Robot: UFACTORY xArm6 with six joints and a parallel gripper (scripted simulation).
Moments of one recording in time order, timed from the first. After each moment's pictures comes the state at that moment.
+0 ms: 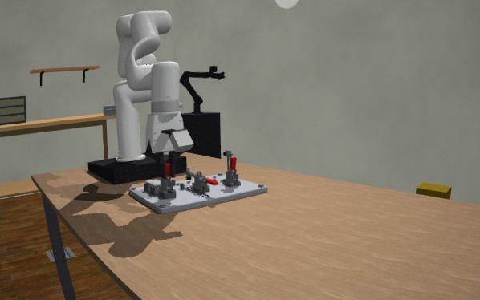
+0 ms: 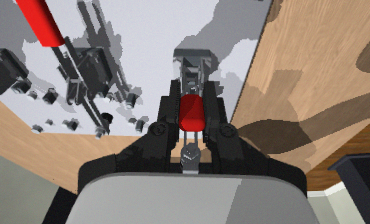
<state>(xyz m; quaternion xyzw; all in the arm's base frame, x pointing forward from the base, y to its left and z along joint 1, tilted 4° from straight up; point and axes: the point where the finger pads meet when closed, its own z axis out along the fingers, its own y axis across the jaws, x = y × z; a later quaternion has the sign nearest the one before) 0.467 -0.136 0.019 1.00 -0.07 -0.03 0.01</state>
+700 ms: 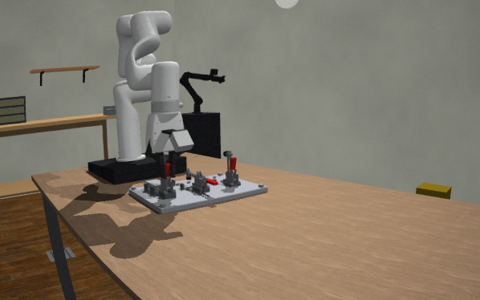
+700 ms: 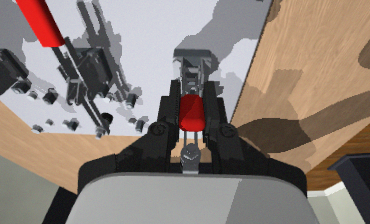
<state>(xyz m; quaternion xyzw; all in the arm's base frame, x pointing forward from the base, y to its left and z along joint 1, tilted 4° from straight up) 0.467 -0.136 0.019 1.00 -0.07 -0.03 0.01</state>
